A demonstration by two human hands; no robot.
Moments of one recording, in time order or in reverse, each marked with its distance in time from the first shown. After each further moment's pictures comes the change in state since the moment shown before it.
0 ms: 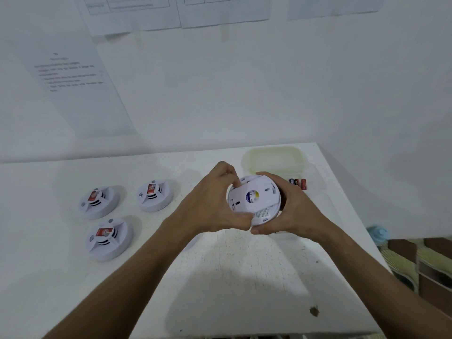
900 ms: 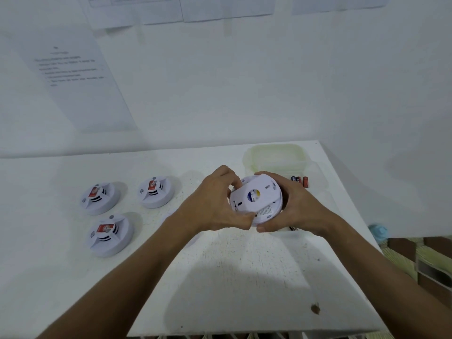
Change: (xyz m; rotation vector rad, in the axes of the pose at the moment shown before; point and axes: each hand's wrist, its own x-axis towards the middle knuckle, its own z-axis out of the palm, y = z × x) left_hand 0.000 -0.008 0.007 -0.087 -0.051 -0.065; right_hand 0.003 0.000 -0.008 0.011 -0.121 0.056
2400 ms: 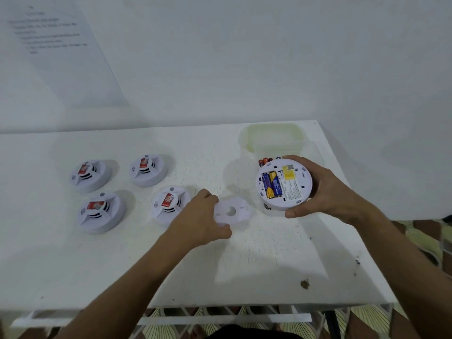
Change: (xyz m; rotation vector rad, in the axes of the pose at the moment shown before) left_hand -0.045 -0.045 0.058 0.248 -0.152 -0.277; right_hand -0.039 0.023 -0.043 0.046 -0.032 0.062
